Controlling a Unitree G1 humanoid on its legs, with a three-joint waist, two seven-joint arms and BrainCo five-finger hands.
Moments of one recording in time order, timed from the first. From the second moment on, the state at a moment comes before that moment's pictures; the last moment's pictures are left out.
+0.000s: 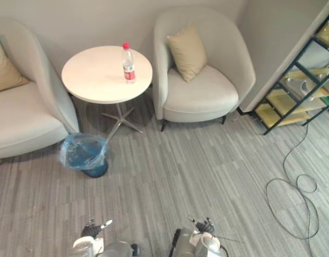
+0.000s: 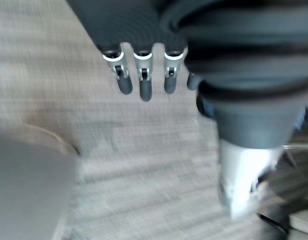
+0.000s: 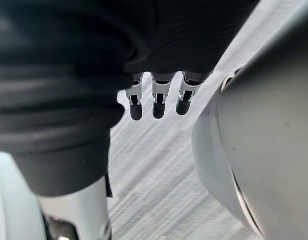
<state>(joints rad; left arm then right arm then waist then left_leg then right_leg) 0.03 0.03 0.17 0.96 -0.04 -0.02 0.19 -0.02 0.04 -0.28 0.96 0.20 -0.04 -0.19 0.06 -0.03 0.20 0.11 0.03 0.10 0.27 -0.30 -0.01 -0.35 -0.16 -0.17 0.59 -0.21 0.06</state>
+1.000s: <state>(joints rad) 0.01 0.06 0.14 0.99 -0.04 -0.02 0.19 -0.02 0.05 -0.23 0.99 0.22 -0.05 -0.17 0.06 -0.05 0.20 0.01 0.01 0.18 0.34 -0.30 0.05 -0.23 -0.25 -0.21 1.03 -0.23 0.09</state>
